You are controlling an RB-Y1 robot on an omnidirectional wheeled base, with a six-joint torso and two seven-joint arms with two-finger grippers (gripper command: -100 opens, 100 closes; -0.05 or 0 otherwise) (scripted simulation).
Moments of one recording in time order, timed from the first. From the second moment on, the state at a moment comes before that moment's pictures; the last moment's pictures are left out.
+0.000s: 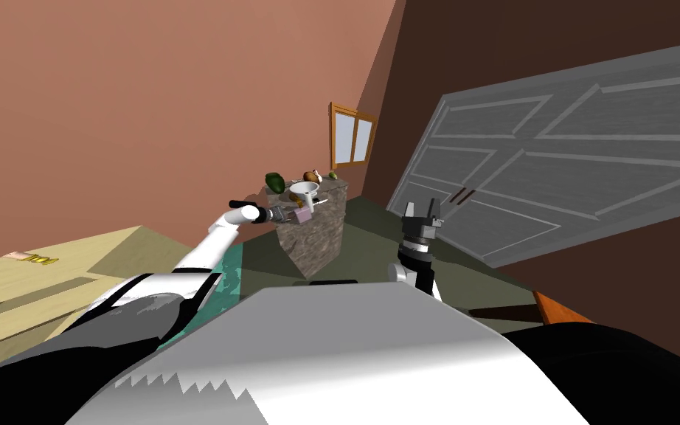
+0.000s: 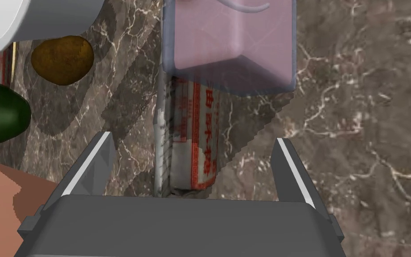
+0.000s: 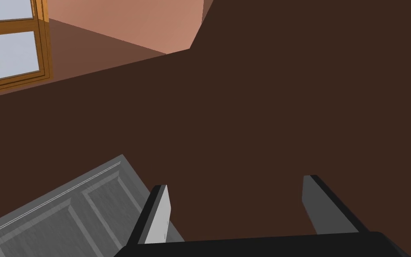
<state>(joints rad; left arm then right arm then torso) -0.43 0.73 -0.01 -1.25 1.06 0.90 0.24 0.49 0.04 -0.06 -2.28 -0.02 -0.59 -0.10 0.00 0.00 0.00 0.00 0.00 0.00</state>
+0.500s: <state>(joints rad) -0.47 0.77 -0.04 -1.14 1.13 0.97 0.26 0.49 0.04 -0.06 -2.28 -0.02 -0.59 -0.10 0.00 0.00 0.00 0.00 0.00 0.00</state>
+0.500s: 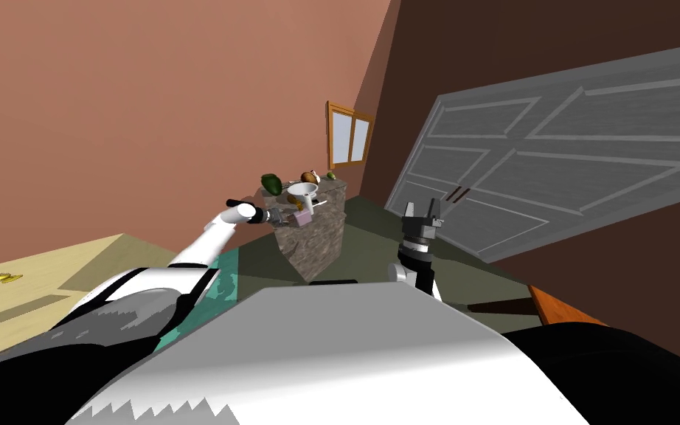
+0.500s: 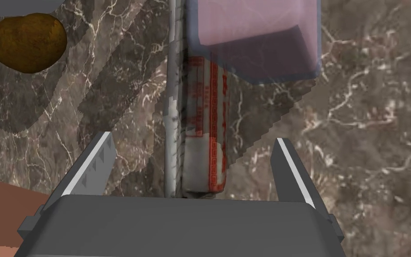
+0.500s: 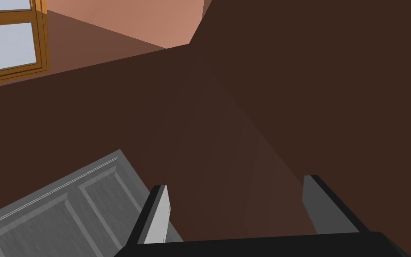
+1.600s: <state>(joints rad) -0.63 0.66 -0.08 -0.93 1.03 0.92 0.31 0.49 0.04 -0.06 -2.28 -0.02 -0.59 -0.10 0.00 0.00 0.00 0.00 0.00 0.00</state>
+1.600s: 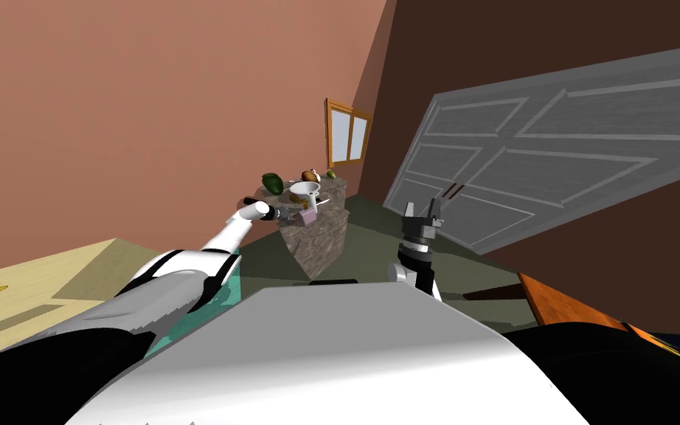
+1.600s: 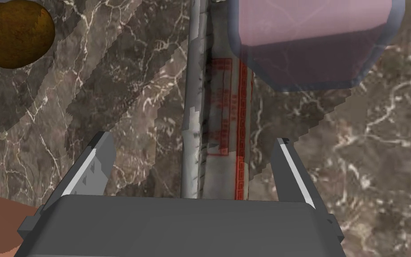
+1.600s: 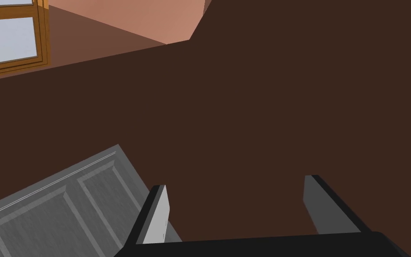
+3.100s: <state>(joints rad) -0.91 0.45 -0.13 -0.59 0.84 0.78 0.39 0.49 0.04 -0.06 -2.28 -0.02 -0.59 -0.10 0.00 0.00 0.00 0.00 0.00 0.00</state>
